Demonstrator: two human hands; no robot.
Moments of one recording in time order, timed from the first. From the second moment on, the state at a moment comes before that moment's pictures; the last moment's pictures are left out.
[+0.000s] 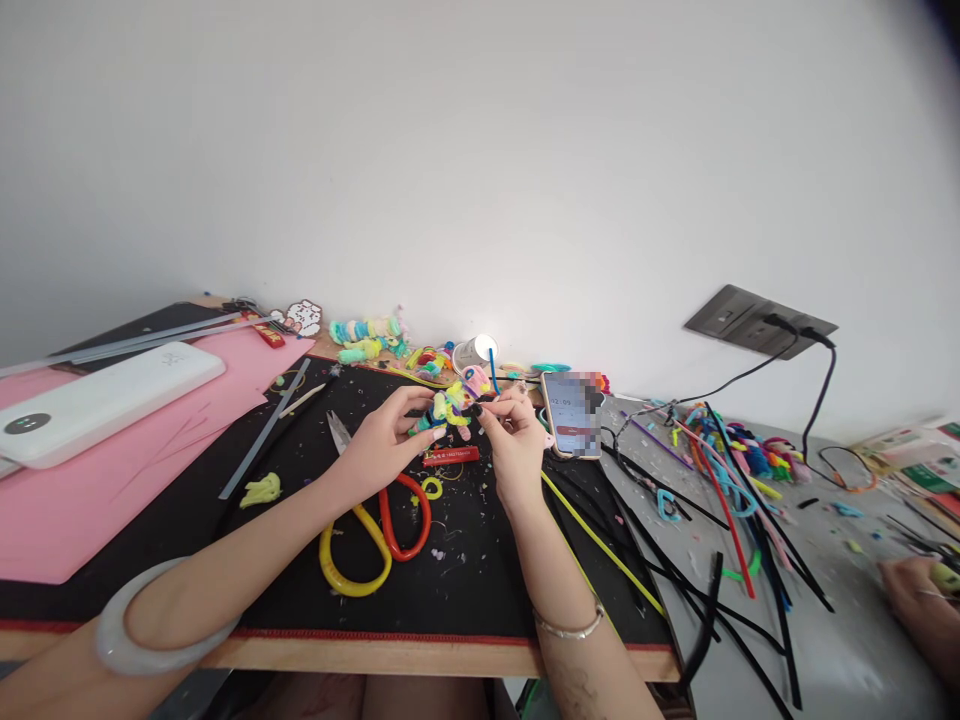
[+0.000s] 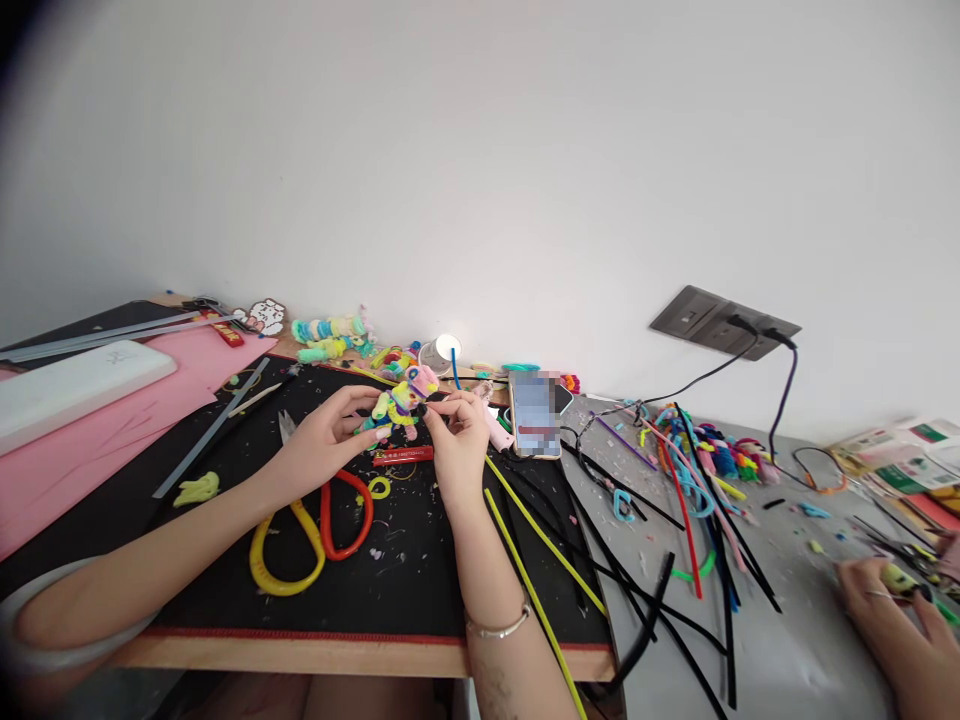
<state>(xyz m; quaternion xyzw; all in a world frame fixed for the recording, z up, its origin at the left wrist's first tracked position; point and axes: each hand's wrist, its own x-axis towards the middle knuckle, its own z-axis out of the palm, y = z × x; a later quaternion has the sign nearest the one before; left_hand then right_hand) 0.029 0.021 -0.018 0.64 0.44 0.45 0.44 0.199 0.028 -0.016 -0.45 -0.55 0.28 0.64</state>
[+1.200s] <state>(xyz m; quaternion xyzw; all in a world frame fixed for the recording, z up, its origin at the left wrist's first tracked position) 0.029 0.025 -0.024 0.61 0.41 0.46 0.50 0.200 0.026 -0.013 -0.47 -0.60 0.25 0.60</state>
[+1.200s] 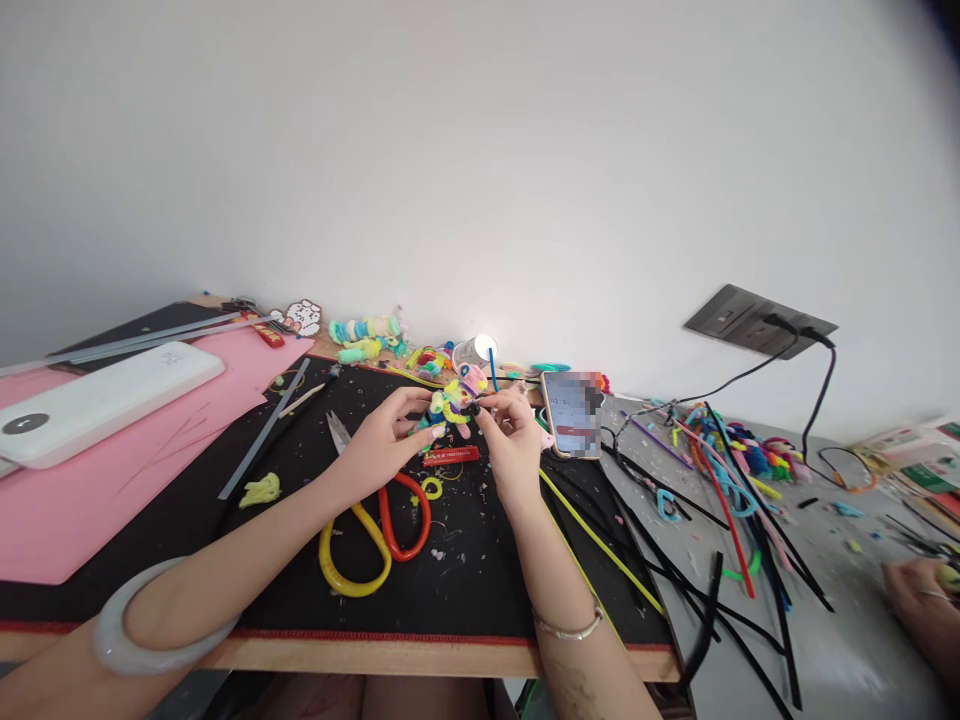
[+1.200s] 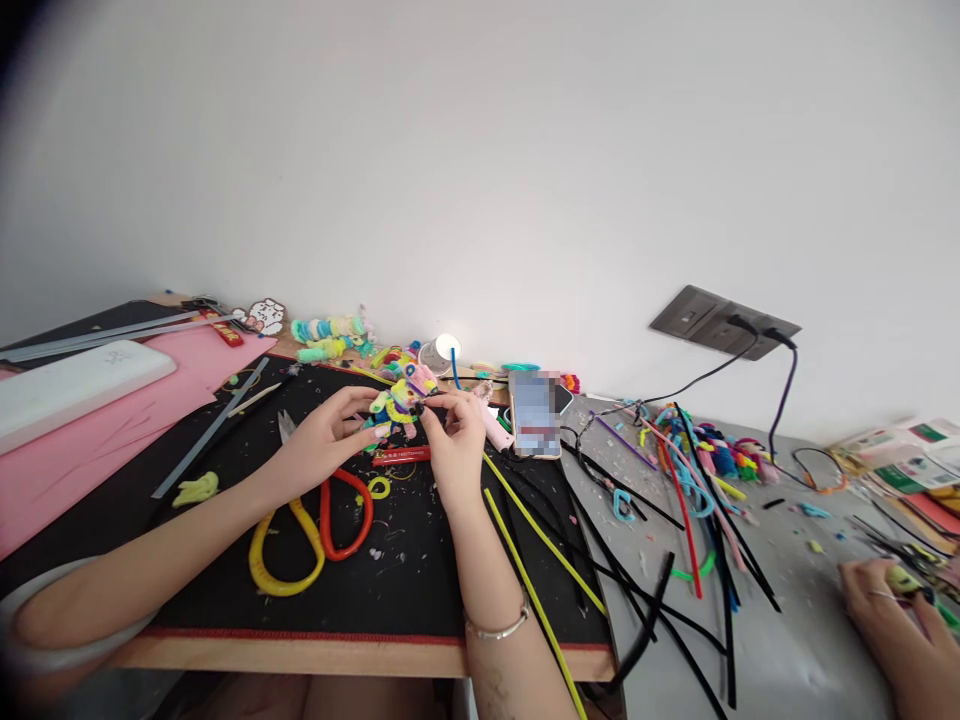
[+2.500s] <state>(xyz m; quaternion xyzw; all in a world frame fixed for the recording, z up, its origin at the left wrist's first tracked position) 0.028 0.025 -0.023 0.62 0.42 0.46 0.48 0.195 0.020 -0.004 -0.38 -0.51 0.37 0.68</state>
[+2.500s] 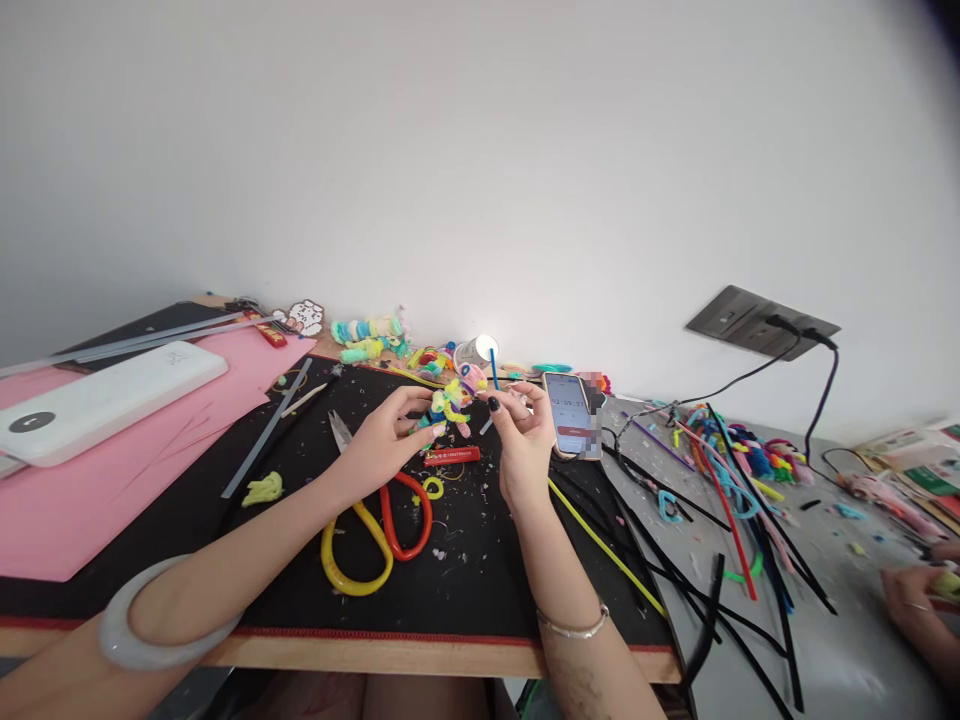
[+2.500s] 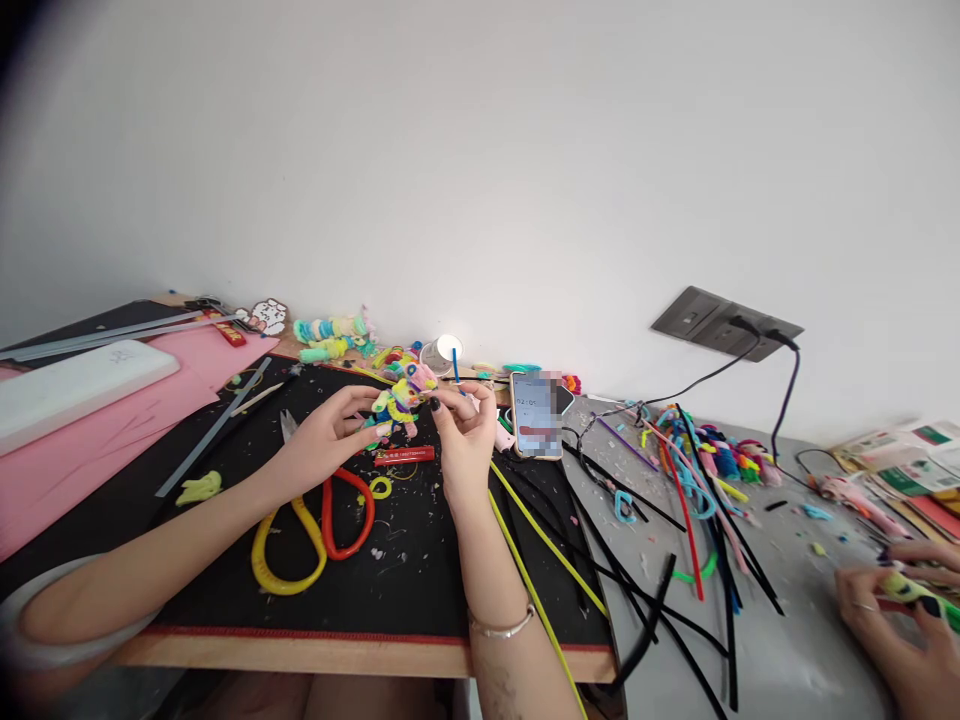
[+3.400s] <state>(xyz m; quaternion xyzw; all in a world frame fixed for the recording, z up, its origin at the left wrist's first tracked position) 0.028 0.022 -0.023 0.67 0.45 0.44 0.40 0.200 0.023 -0.013 -0.52 -0.70 0.08 0.48</state>
